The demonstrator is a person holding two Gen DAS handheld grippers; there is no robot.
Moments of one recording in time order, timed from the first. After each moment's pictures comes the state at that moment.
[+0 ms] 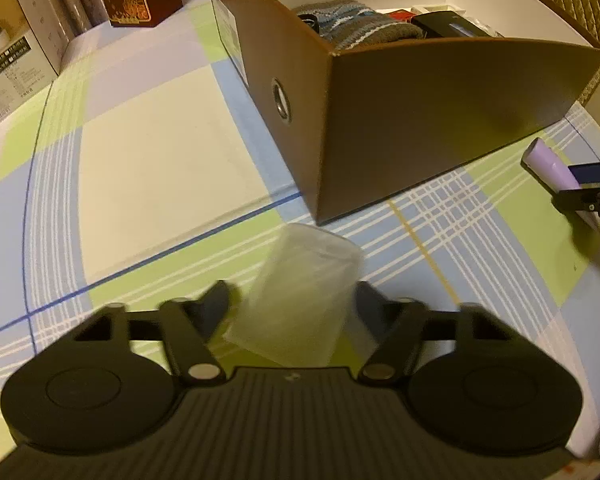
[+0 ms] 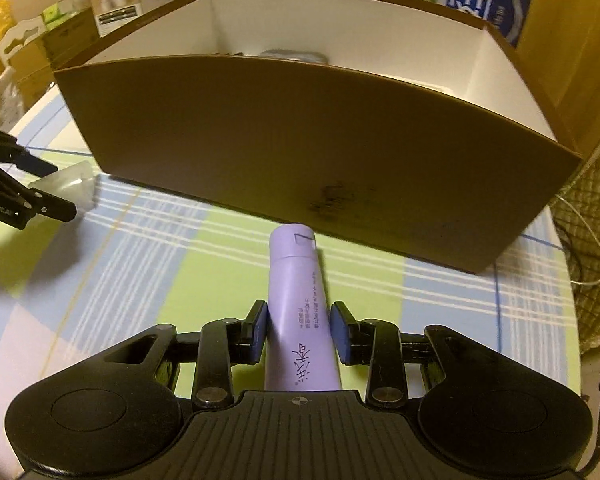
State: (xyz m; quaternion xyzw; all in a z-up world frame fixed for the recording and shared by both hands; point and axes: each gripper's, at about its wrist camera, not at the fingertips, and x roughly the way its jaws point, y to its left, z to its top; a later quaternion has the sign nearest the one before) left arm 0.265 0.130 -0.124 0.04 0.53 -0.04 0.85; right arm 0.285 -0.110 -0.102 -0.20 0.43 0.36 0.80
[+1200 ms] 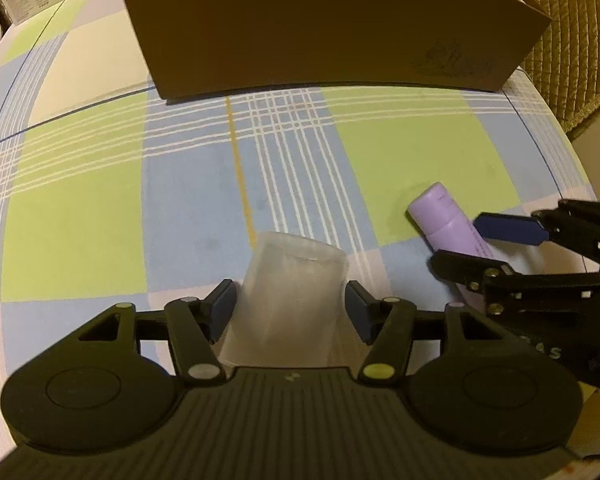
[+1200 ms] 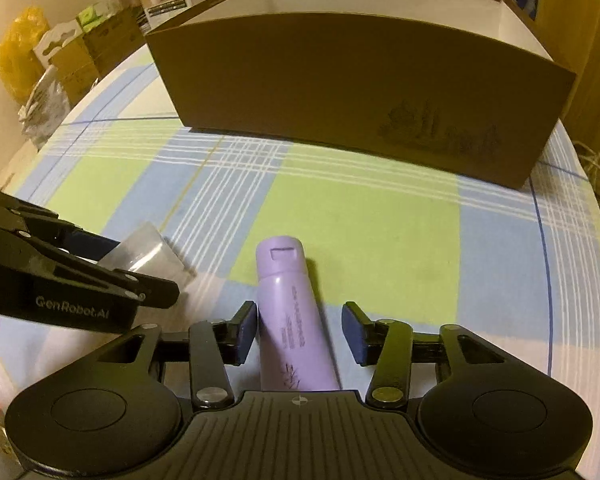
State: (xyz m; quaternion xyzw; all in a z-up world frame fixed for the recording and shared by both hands) left arm 0.196 -0.003 -0.115 -0.05 0.57 0.03 0.82; right arm 0.220 -0.144 -0.088 -0.16 0.46 0.41 0.77
